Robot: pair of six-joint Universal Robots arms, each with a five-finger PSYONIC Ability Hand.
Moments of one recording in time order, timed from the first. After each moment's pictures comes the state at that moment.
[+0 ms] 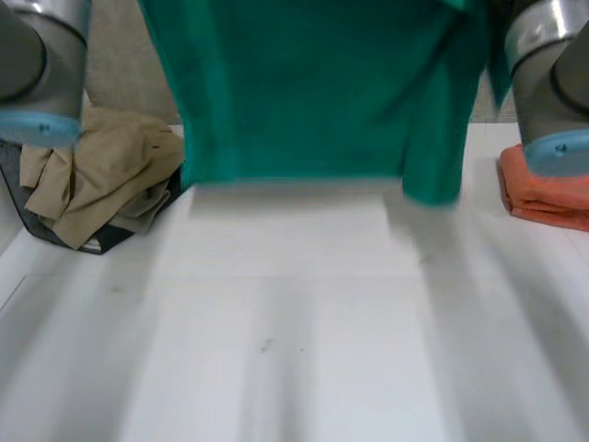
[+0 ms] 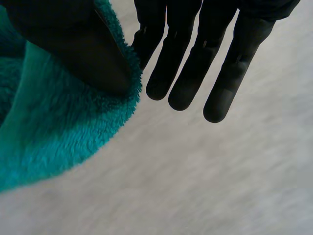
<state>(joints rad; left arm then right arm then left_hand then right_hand) 4.41 -2.13 -0.69 3.50 -1.53 3.34 1.92 -1.03 0.76 -0.22 1.60 2.30 1.17 1.20 1.19 1.20 0.98 1.09 1.18 1.19 1.20 1.02</state>
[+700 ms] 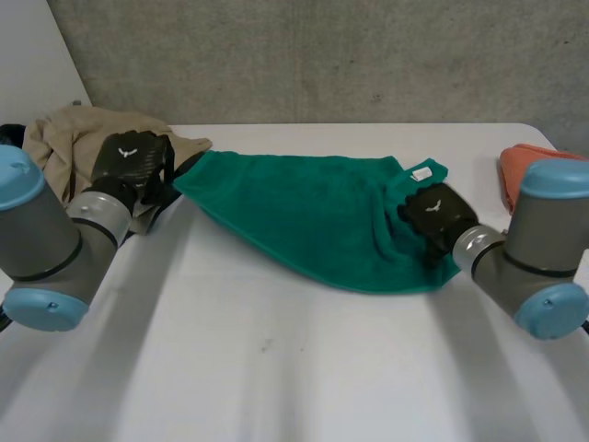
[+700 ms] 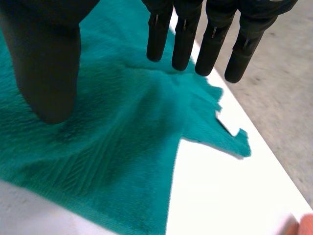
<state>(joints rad) 4.46 -1.97 -1.56 3.53 -1.46 3.33 1.85 -0.92 1.36 -0.10 1.33 2.46 1.17 1.20 1.19 1.20 0.98 0.46 0.45 0.46 0.45 0.25</state>
